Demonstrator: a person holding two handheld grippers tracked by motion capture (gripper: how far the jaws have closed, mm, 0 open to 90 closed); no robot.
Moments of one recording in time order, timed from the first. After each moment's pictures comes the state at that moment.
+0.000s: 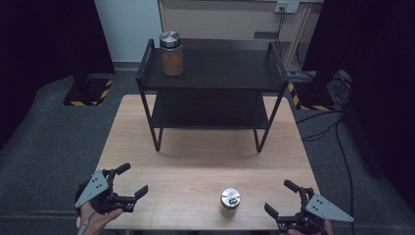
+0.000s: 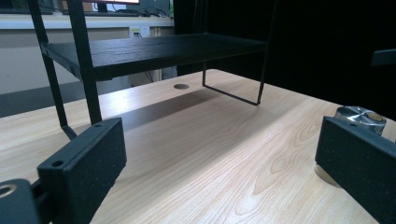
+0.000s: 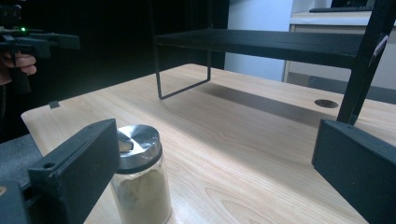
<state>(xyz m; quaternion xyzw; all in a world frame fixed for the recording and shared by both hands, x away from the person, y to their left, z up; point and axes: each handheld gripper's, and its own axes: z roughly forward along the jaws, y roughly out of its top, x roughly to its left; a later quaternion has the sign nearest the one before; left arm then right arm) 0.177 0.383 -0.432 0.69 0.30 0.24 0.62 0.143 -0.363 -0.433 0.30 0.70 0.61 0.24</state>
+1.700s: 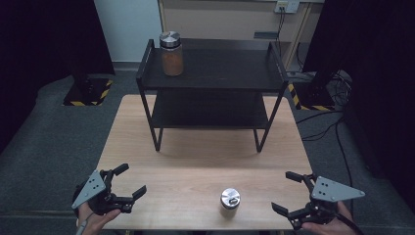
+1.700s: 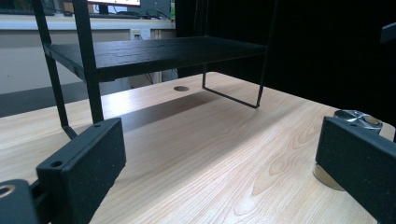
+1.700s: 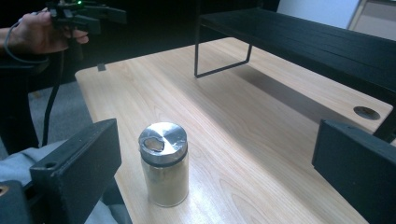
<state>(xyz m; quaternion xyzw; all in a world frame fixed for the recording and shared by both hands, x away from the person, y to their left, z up) 0.174 0.385 -0.432 0.68 0.31 0.23 0.62 0.186 -0.383 -0.338 0.22 0.79 0.55 0.17</state>
